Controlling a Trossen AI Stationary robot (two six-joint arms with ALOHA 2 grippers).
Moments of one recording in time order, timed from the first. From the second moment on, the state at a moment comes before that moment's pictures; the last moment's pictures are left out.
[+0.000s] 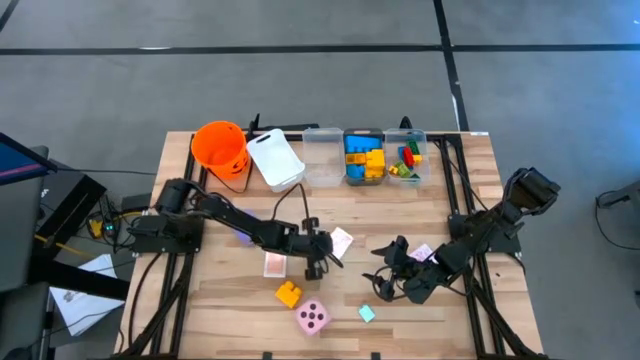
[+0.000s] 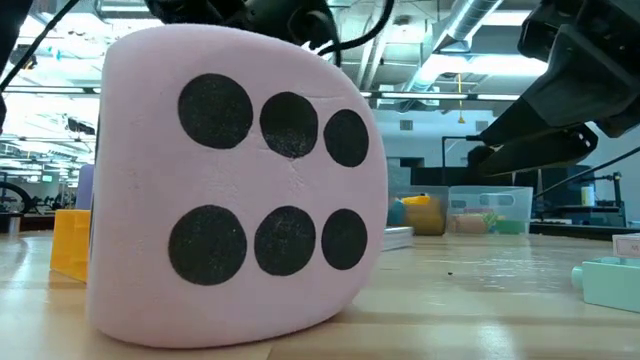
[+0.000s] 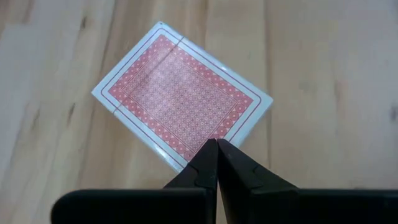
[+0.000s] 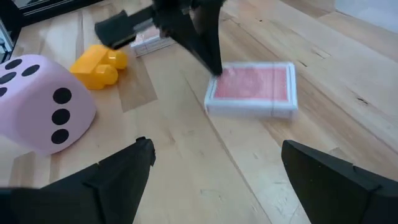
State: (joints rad) left arm -0.21 1.93 1.09 -0.12 -0.26 -0.16; right arm 0.70 1.52 0.57 0.14 0.81 0.87
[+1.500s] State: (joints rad) left arm -0.23 1.90 1.08 -0.08 -0.11 -0.22; right arm 0.24 1.68 0.65 0.23 0.54 0.48
